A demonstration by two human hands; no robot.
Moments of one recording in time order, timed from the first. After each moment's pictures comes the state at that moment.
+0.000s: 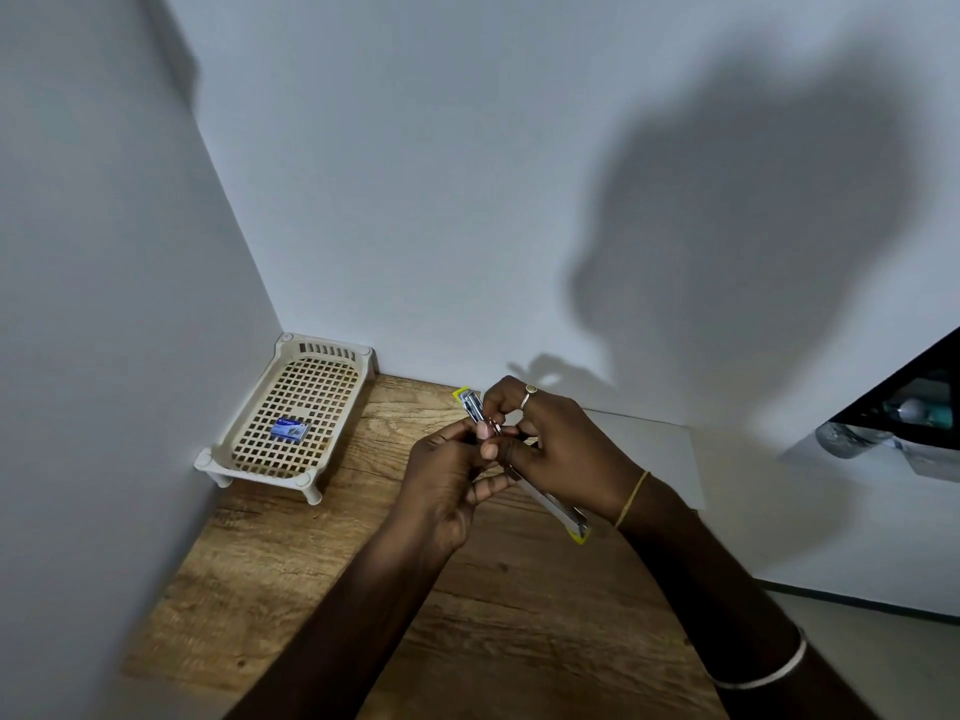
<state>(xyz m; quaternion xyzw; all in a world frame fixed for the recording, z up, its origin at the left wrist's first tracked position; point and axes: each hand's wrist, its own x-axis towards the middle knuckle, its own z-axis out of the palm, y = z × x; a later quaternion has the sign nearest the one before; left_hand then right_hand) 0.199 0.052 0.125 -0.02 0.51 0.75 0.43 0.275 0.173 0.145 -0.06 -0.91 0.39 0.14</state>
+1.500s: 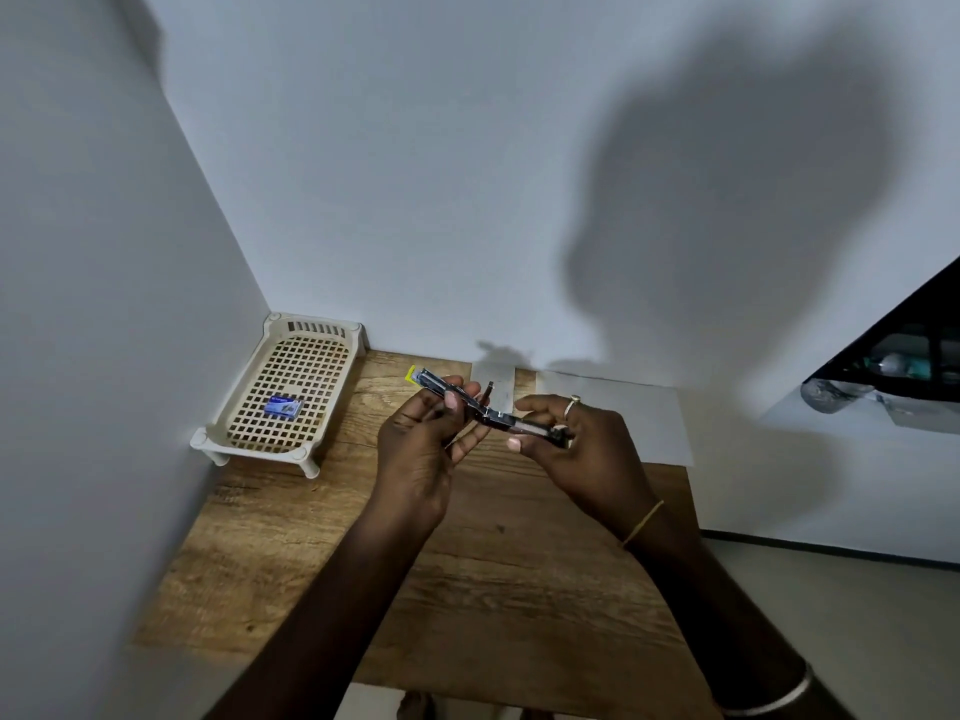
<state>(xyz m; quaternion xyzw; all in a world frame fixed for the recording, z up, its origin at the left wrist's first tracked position) 0.194 0.035 0.088 0.03 0.44 0.82 0.37 0.328 0.160 0.103 -0.26 -0.86 0.37 0.23</state>
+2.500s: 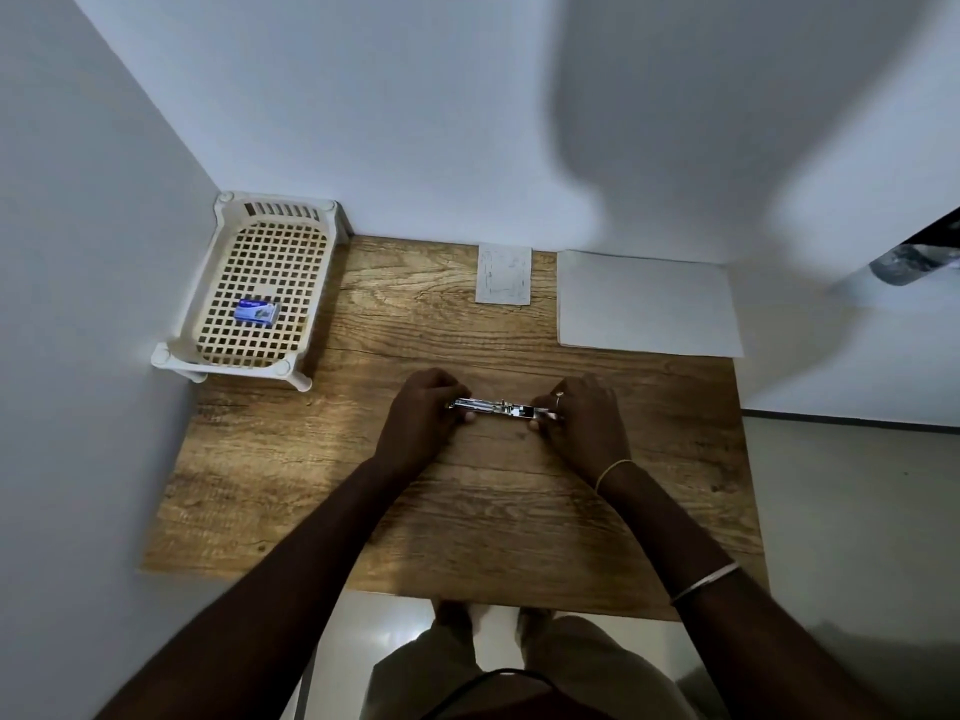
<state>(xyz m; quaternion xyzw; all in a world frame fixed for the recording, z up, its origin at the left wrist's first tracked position) 0.147 0.015 -0.103 0.47 0.81 0.31 0.16 0.328 0.172 -0.084 -0.33 -0.93 0.18 -0.01</state>
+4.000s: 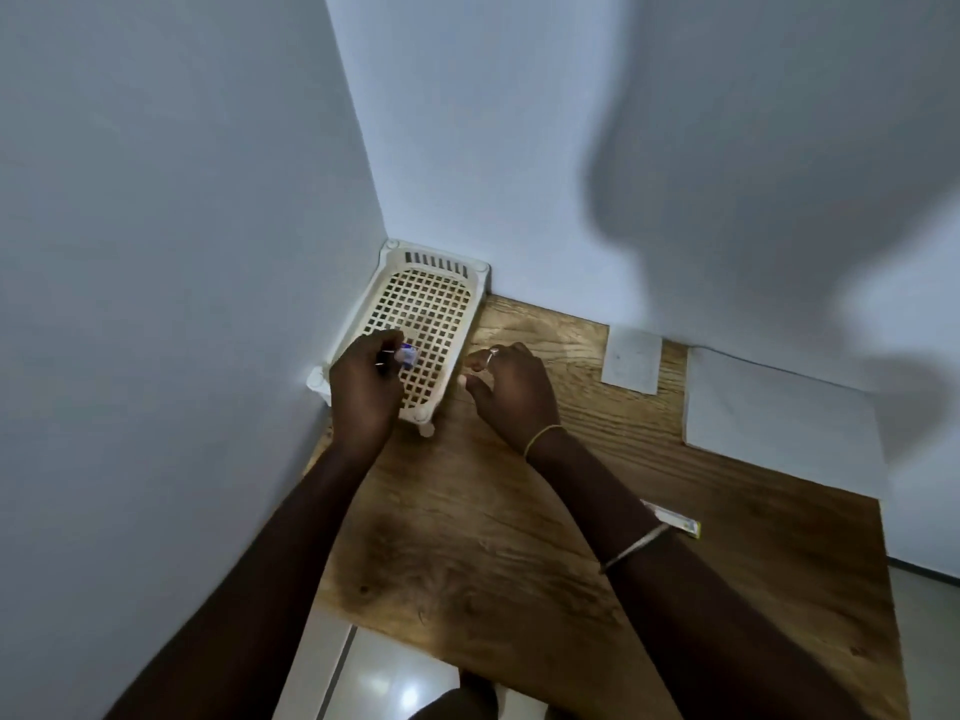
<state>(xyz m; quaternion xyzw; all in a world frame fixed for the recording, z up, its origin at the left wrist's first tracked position) -0.014 -0.078 -0.029 0.16 0.87 0.46 -0.01 0.084 0.081 -0.029 -0.18 -0.94 0.27 0.10</state>
